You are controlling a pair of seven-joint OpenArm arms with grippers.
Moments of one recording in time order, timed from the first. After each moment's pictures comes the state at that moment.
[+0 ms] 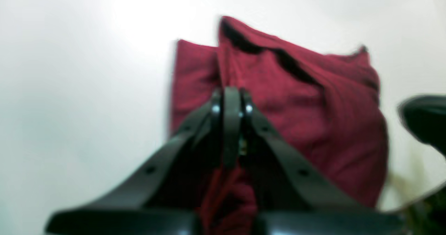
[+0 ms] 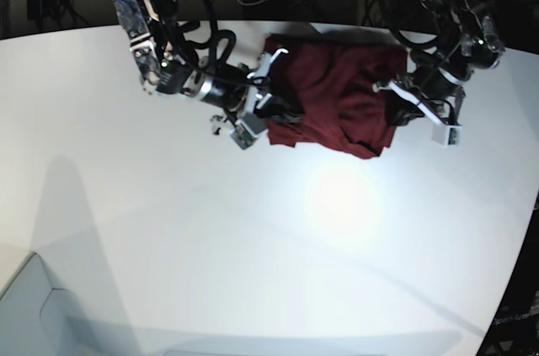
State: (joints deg) left arm 11.4 0.3 -31.2 102.7 -29.0 -31.5 56.9; right arm -5.5 6.8 -17.9 92.6 24.0 35.6 -31.3
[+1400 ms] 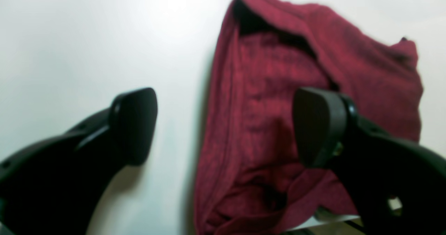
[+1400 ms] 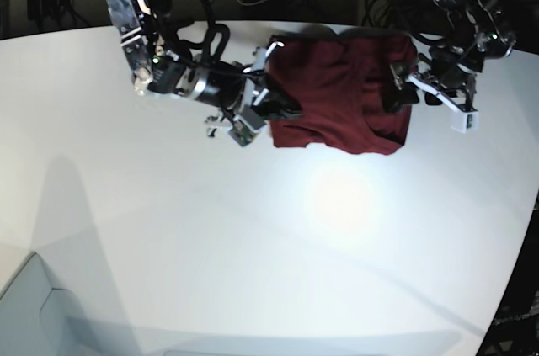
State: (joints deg) left arm 10.6 -0.5 -35.0 95.2 -30.8 -31.5 60.0; right arm -6.5 9.0 -17.9 99.6 24.1 35.6 -36.7
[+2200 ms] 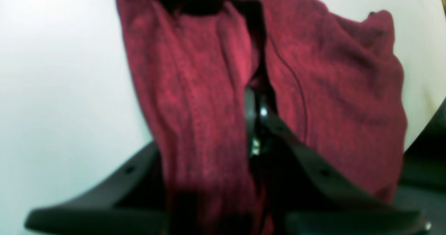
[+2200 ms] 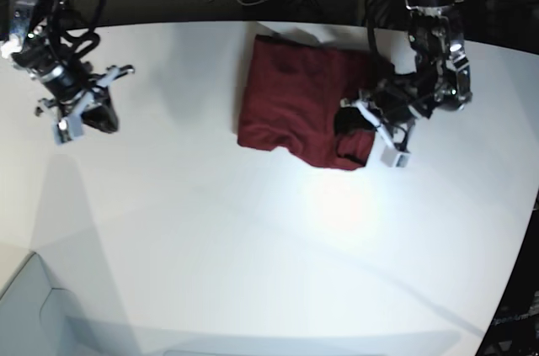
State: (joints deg) left arm -3.1 -7.5 -9.5 73.8 -34.8 -32.6 56.4; right arm -19.3 13.4 27.5 107.2 24.0 37.6 -40.7
